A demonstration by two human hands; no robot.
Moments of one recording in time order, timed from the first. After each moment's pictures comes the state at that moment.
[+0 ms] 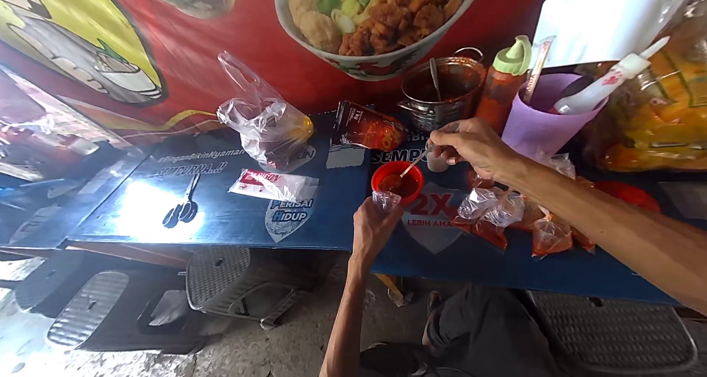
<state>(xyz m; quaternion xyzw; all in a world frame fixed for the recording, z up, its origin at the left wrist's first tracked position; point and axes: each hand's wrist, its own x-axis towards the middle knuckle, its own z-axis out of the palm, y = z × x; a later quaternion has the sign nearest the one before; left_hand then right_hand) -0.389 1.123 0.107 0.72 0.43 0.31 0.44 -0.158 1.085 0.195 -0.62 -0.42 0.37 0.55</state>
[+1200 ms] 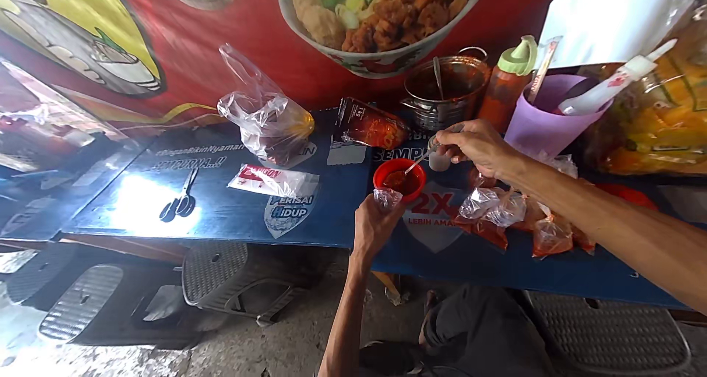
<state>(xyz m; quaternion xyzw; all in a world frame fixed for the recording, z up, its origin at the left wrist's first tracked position) -0.388 1.124 0.103 0.73 0.42 0.32 0.44 -0.150 1.092 0.187 -0.65 -0.40 0.36 0.54</state>
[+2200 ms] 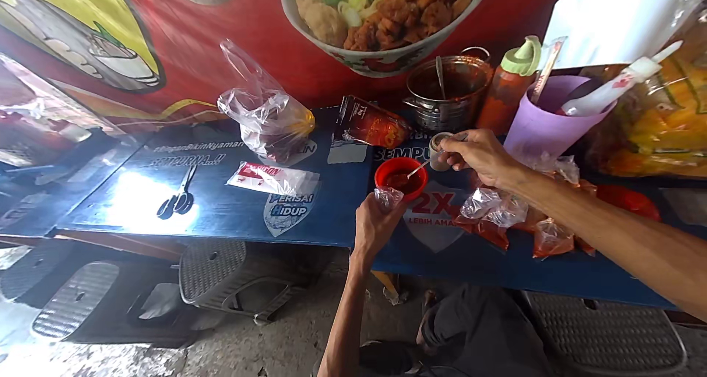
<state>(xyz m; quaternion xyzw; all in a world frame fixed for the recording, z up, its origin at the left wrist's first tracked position) -0.388 1.125 0.103 0.73 0.42 0.32 0.43 -0.151 1.087 0.169 -0.65 -0.40 0.36 0.55</state>
